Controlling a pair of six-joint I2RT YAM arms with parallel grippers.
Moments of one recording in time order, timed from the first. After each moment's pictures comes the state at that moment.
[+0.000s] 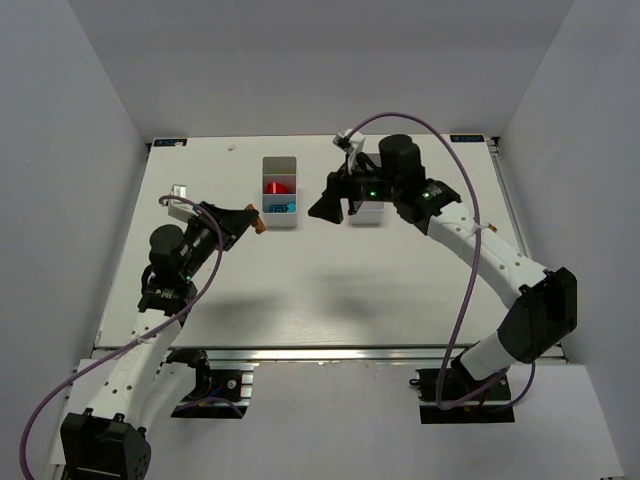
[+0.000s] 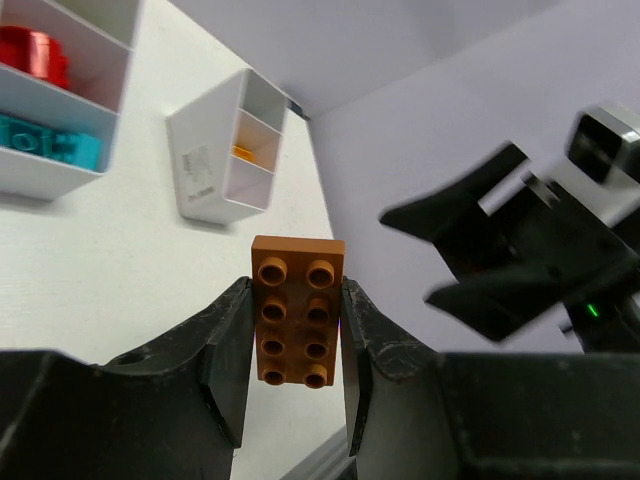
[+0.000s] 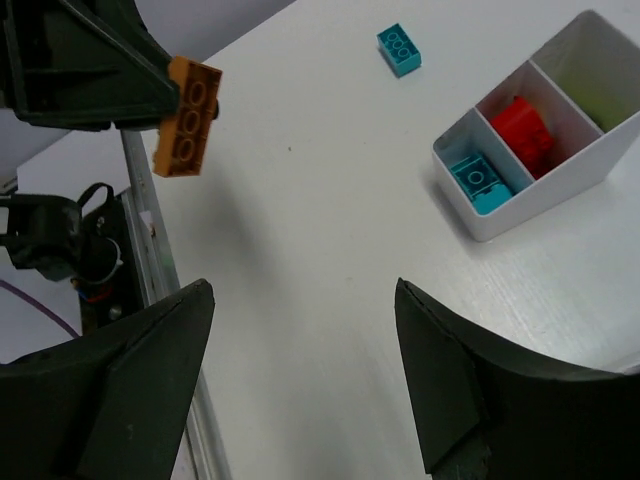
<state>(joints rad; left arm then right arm) -0.16 0.78 0.56 0.20 0.37 -1.02 0.58 1.51 1.40 -0.25 -0.70 0.06</state>
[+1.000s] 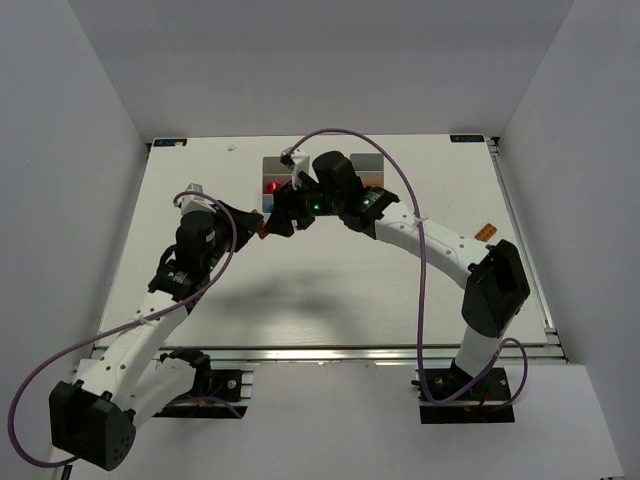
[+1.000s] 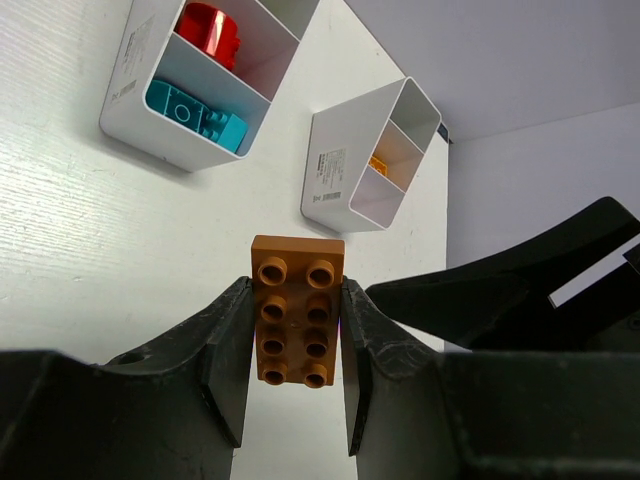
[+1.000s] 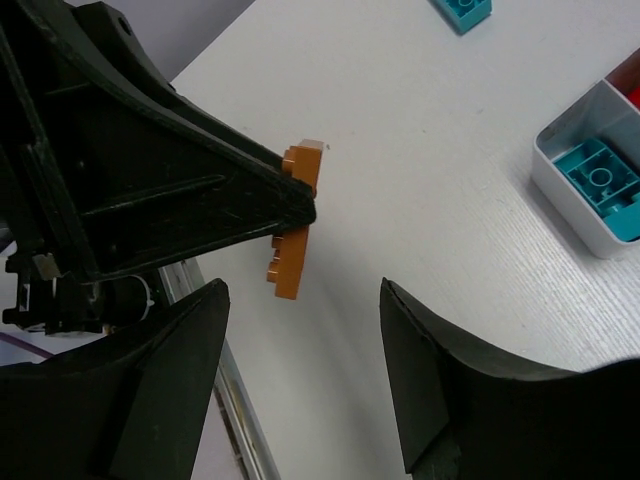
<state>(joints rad) -0.35 0.91 0.70 -0.10 -0.05 -0.97 0.85 1.75 1.55 -0.23 -0.44 0.27</state>
